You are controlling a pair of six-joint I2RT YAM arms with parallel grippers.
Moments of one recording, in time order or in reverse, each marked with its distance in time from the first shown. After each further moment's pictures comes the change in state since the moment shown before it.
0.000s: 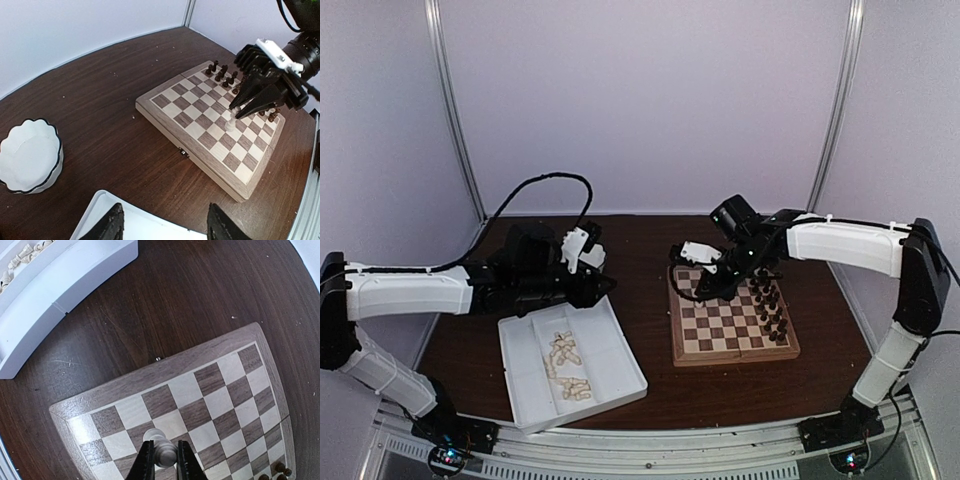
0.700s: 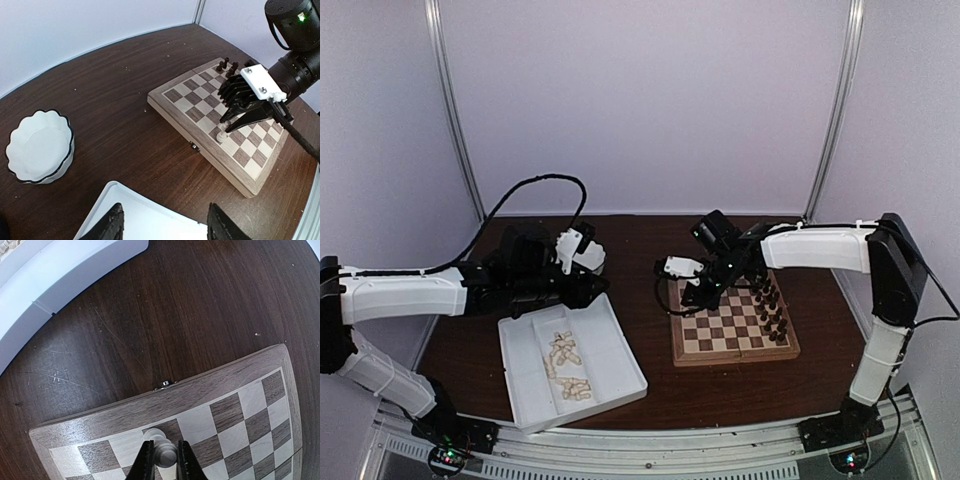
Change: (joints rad) left arm 0.011 -0.040 -0.020 -0.039 -0.042 0.000; right arm 0.042 0.142 0.011 0.115 0.013 -0.040
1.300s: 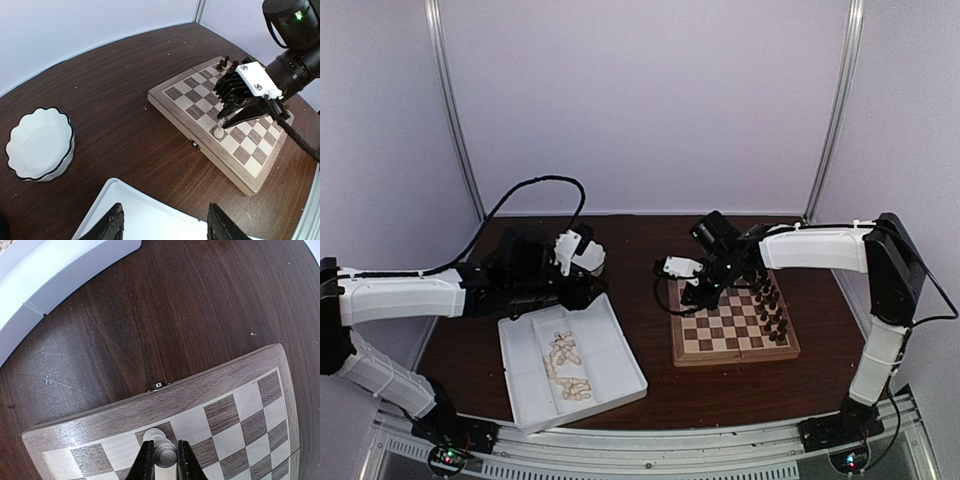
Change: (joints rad) left arm 0.000 -0.009 -0.011 -0.001 0.000 0.000; right arm 0.000 0.011 0.000 0.020 0.023 -0.001
